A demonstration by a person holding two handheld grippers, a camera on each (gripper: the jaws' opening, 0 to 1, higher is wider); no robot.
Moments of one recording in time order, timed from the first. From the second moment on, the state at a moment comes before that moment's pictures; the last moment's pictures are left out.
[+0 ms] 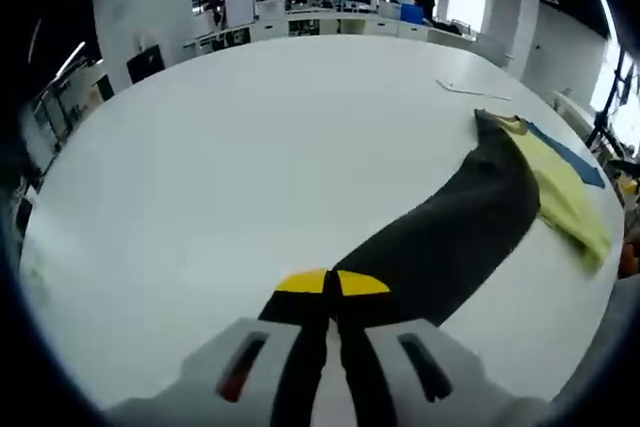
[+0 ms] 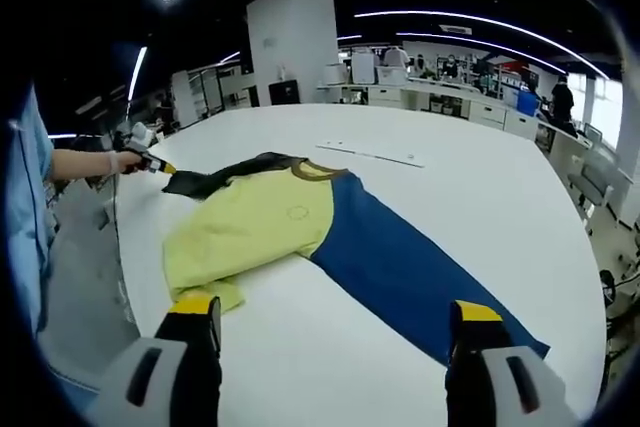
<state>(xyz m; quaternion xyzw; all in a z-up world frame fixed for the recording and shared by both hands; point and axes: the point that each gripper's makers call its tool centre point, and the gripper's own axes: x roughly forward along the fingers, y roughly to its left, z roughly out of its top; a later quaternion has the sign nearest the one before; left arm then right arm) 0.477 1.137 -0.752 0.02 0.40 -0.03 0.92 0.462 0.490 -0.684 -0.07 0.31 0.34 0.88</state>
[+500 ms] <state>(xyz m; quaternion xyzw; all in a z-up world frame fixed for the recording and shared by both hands) 0.516 1.194 -0.771 0.05 0.40 0.03 0.92 0.458 0.492 -0.693 -0.07 0.33 0.34 0.88</state>
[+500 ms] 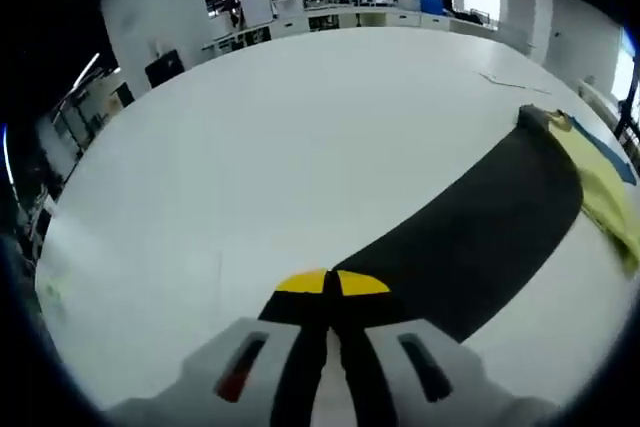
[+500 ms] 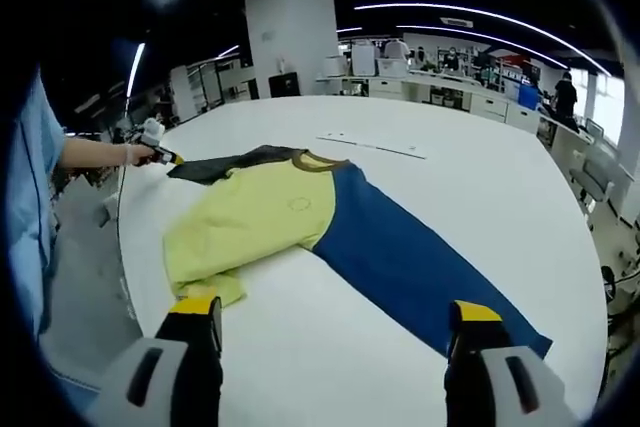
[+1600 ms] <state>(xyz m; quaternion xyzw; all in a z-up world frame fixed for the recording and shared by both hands) 0.542 1.195 -0.743 0.09 0.34 0.01 0.94 0.433 0.511 -0.704 -0.05 0.34 0.35 0.87</state>
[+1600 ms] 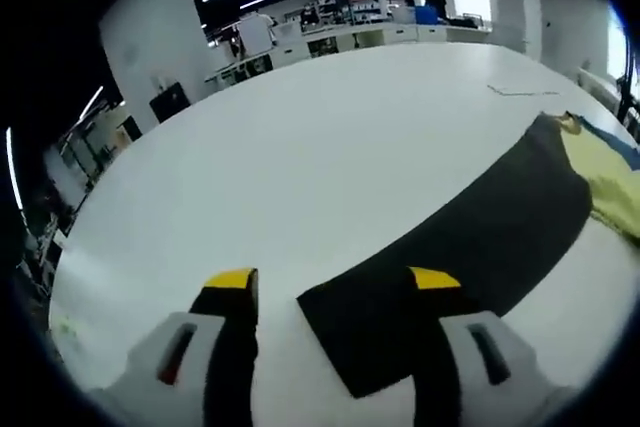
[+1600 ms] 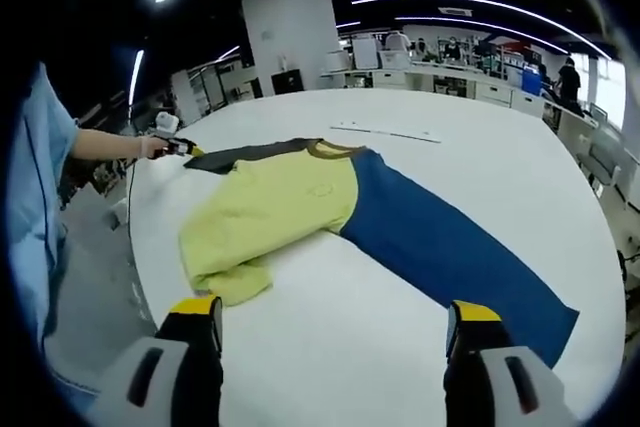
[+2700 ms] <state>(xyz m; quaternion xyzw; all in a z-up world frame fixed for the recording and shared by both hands) 0.473 1.053 -0.672 0.04 0.27 -0.15 0.95 0.432 0.537 -0.695 -0.05 0.31 0.41 0.86</state>
